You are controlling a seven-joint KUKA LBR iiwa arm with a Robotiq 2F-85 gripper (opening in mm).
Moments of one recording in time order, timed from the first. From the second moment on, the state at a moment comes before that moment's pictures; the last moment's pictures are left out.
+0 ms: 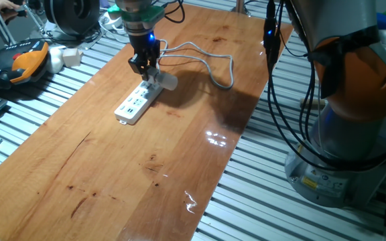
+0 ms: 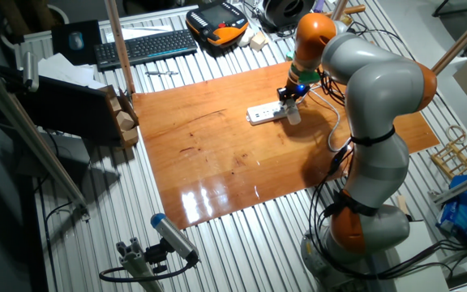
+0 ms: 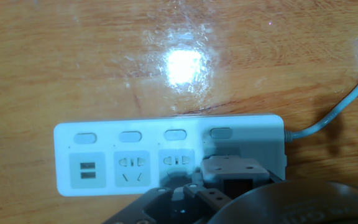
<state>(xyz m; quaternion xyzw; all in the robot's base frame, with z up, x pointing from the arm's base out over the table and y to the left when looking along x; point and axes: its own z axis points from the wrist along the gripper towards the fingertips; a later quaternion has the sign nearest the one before) 0.598 -0.071 0.097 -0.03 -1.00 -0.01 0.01</state>
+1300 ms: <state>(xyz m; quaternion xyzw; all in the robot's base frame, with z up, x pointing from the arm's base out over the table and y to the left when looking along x) 0.600 -0.070 0.088 -0.03 -1.00 -0.01 0.01</state>
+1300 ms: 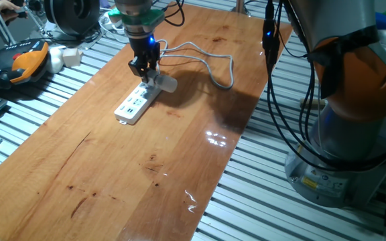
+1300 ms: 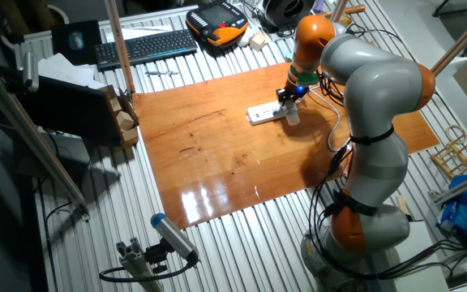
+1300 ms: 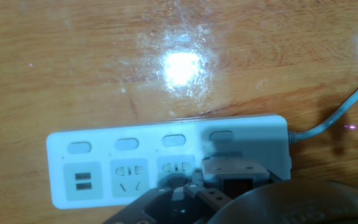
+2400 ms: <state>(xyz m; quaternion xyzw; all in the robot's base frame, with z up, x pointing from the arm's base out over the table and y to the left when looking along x) 0.600 -0.069 0.083 -0.03 -1.00 -0.01 0.01</state>
